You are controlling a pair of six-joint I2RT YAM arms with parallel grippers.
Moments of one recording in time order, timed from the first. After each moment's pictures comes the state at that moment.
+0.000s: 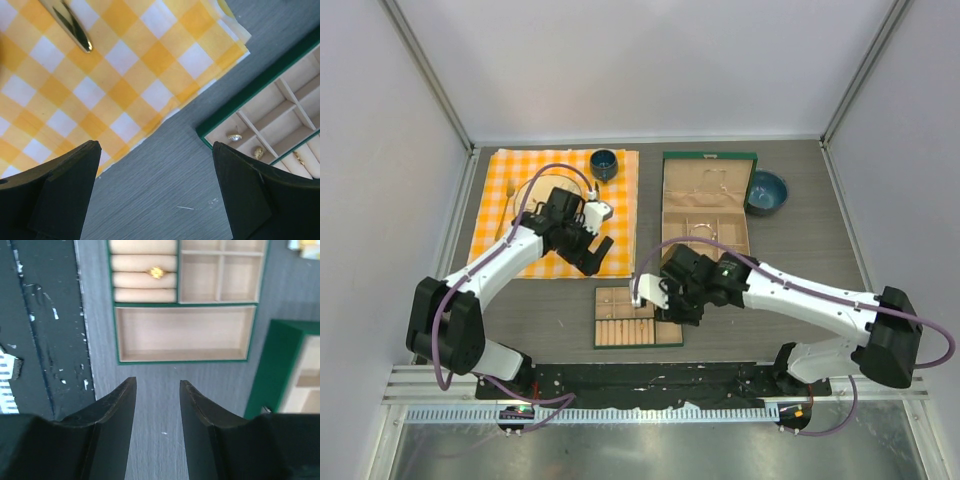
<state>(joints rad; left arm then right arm) -0.40 1.44 1.03 -0.66 0.20 0.26 1.00 1.30 1.03 -0.82 -0.18 -0.52</state>
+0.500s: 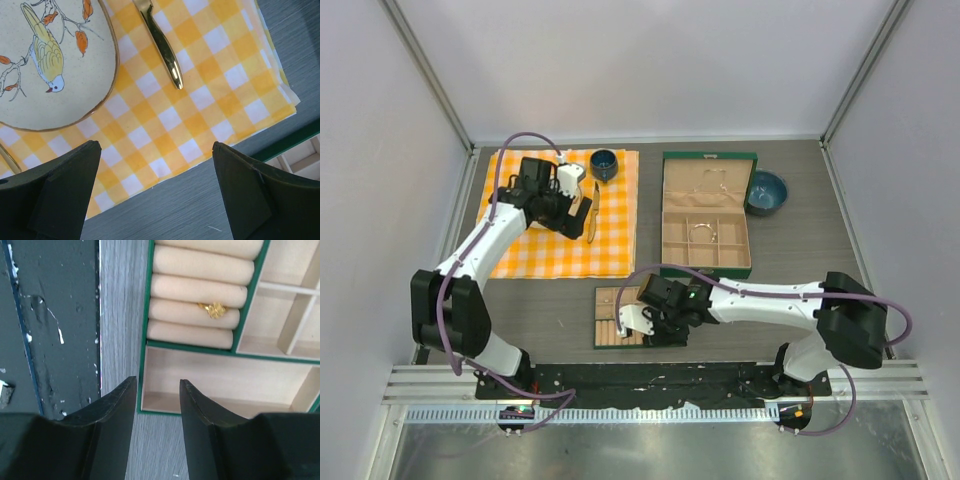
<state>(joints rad) -0.23 1.52 1.23 -0.65 0.19 0.26 1.16 1.47 0.90 -0.64 -0.18 -0.51</state>
